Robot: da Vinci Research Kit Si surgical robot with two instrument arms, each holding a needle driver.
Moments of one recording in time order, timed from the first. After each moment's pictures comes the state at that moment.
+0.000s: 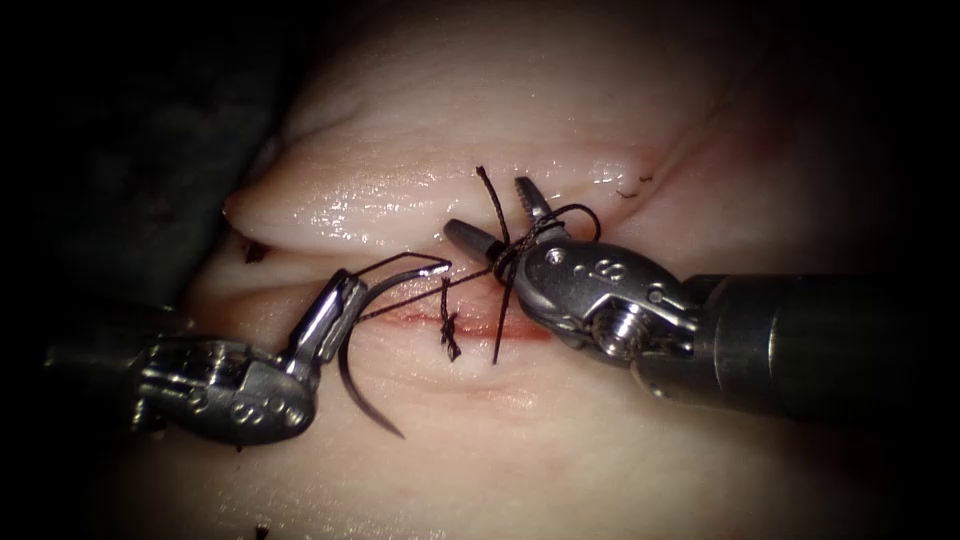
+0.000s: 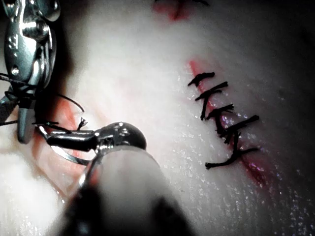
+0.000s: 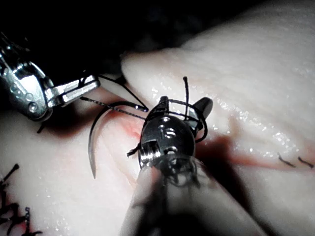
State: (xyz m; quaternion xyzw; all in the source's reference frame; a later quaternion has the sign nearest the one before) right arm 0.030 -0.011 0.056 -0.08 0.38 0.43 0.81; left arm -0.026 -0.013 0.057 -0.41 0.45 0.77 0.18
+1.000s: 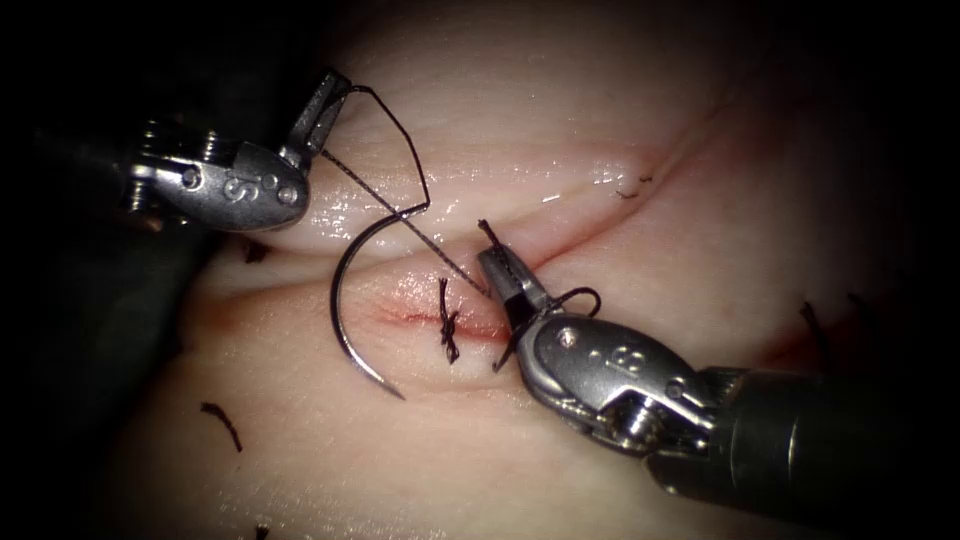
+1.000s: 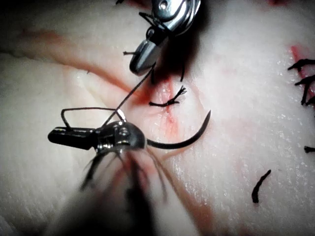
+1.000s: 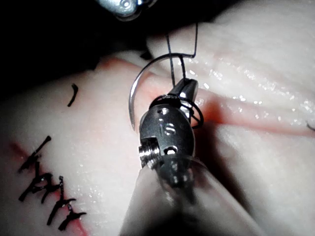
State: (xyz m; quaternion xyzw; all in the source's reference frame) right arm 0.029 -0.016 0.052 -0.12 0.46 0.46 0.75; left arm -0.023 0.002 0.059 -0.39 0.41 0.79 0.23
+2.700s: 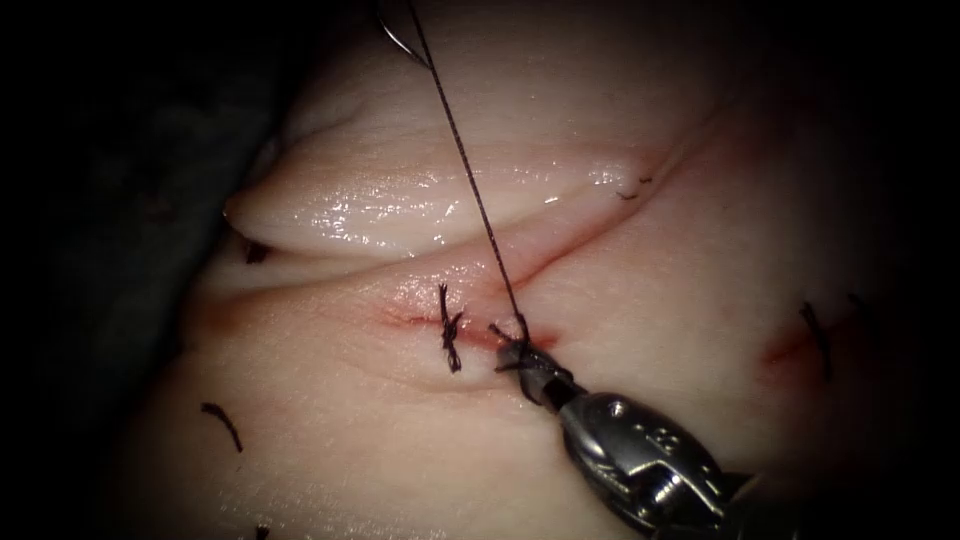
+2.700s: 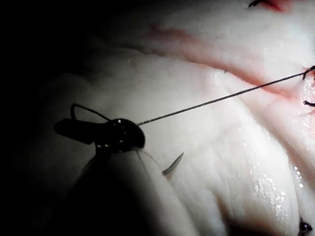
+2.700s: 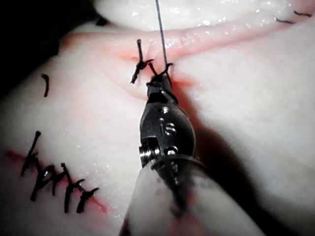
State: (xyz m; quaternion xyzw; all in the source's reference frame) right arm 0.025 -0.022 0.055 -0.01 0.44 0.48 0.76; left arm -0.022 0.025 0.059 -0.40 0.36 0.81 0.24
